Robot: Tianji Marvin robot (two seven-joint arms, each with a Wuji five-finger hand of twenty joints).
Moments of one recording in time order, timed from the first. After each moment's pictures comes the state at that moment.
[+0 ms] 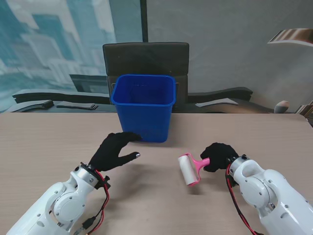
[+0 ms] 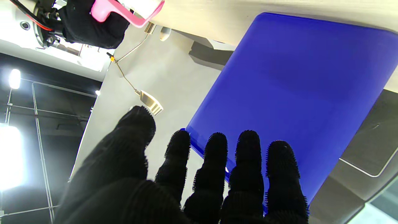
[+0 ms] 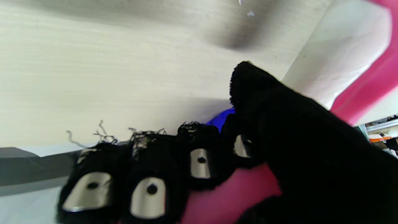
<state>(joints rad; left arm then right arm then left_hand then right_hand) 1.65 -1.12 -1.23 -1.63 0.73 -0.44 0.24 -1.63 -1.03 1.34 -1.67 -0.92 -0.13 0.22 0.84 -0.27 0.30 -0.02 0.45 0.13 0.43 0.37 0.48 0.22 0.45 0.43 0.37 0.24 0.56 0.55 0.09 0.25 0.98 0.64 0.64 -0.86 1.00 -0.05 1.13 -0.24 1.31 1.31 1.34 -0.04 1.34 1.14 1.35 -0.01 1.54 0.98 1.14 0.08 1.84 0.62</state>
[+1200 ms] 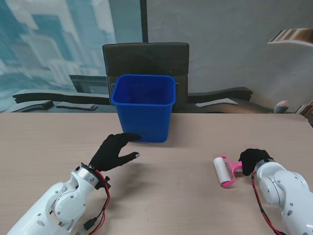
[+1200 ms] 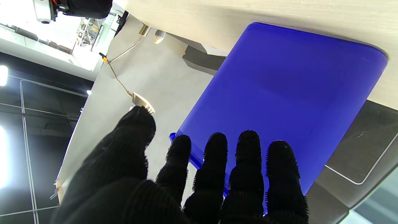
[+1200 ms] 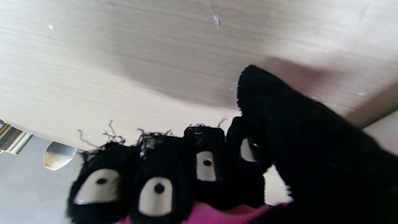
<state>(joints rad) 1.65 -1.12 -1.22 -1.62 0.70 -0.40 0.22 -1.60 -1.00 1.43 -1.47 -1.27 0.02 0.28 0.84 -0.27 0.30 -0.01 0.43 0.15 0.36 0.35 0.48 0.22 0.45 0.43 0.37 0.24 0.56 0.55 0.09 0.25 0.97 0.64 0.63 -0.85 1.01 -0.05 1.13 -0.24 1.31 1.33 1.34 -0.04 1.34 1.16 1.34 -0.01 1.54 0.99 1.14 0.08 1.83 0.62</state>
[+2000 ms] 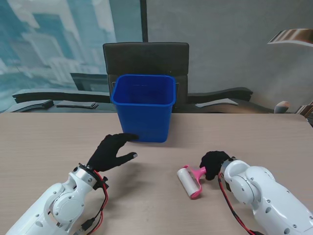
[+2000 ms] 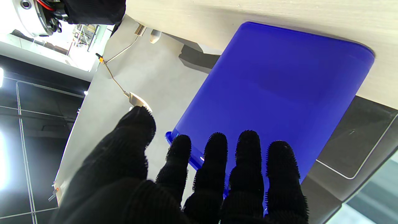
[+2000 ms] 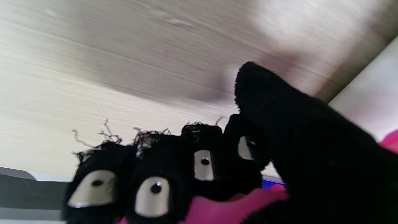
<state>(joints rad) 1.66 -1.12 -1.24 -1.62 0.71 -0.41 0.23 -1.50 -0.99 1.15 -1.58 -1.07 -0.03 0.36 0.84 -0.27 0.30 -0.01 0.43 0.15 0.36 0.35 0.48 0.22 0.45 0.43 0.37 0.24 0.56 0.55 0.09 0.25 0.96 0.64 0.63 -0.85 1.01 -0.05 1.13 -0.23 1.31 1.34 1.34 -0.04 1.34 1.17 1.34 -0.01 1.54 0.99 1.14 0.08 1.84 0.62</state>
